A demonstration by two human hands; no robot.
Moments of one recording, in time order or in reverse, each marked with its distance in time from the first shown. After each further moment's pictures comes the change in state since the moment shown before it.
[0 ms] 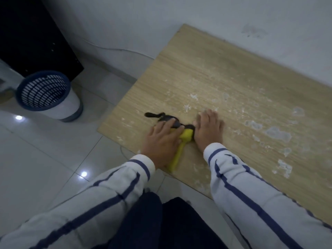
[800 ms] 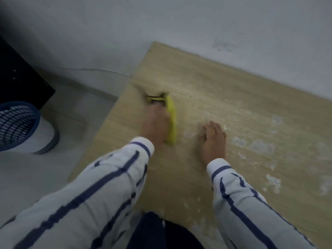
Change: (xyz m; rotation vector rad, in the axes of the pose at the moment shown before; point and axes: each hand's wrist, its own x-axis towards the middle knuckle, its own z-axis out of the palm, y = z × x) left_hand 0.168 -0.005 -0.021 -0.245 0.226 0.031; right_hand 0.041 0.040 -0.030 0.188 0.172 0.197
